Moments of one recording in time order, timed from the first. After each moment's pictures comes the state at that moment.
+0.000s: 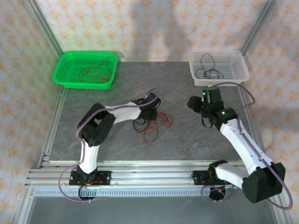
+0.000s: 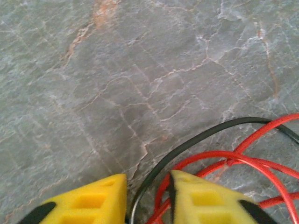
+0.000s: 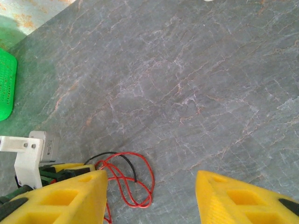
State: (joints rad) left arm -0.66 2.00 1.30 -0.40 -0.13 -0.44; right arm 0.29 1.08 0.93 -0.60 0.00 0.66
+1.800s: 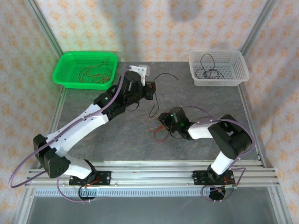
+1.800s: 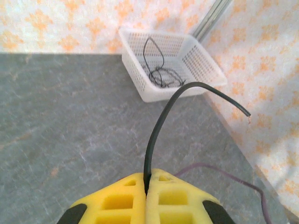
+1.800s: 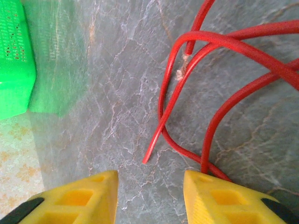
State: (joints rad) left arm -0.71 1.41 1.44 -0.43 -0.10 -0.50; right arm 0.61 1.66 0.58 0.41 -0.12 1.26
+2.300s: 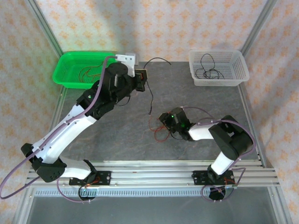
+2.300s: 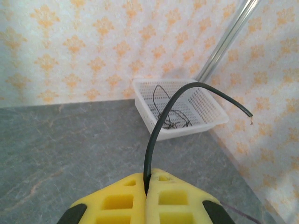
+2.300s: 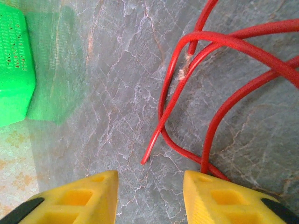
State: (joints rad) left arm -0.71 1.35 1.63 -0.55 -0.22 -0.42; right arm 0.62 1.65 0.56 0.42 -0.07 1.26
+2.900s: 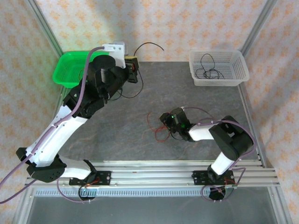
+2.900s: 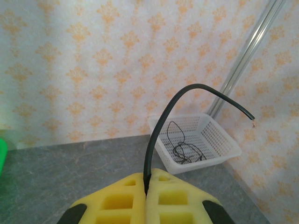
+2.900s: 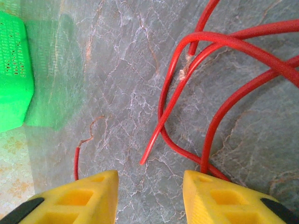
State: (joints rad) left arm -0.71 1.35 1.81 -0.62 -0.34 -0.33; right arm 0.62 1.64 0.55 0.42 -0.04 1.26
